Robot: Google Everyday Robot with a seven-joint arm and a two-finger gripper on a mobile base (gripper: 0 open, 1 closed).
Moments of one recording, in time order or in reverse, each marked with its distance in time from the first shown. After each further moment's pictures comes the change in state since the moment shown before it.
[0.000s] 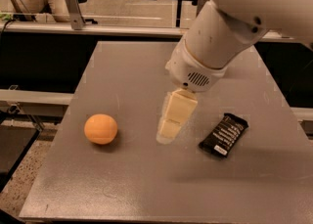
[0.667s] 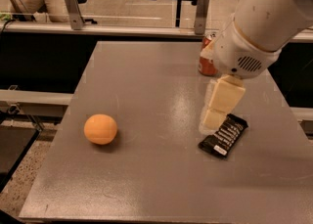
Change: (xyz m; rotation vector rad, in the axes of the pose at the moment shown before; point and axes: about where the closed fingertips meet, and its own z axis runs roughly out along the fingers) arm 0.058 -0.011 -0.060 0.054 0.072 0.017
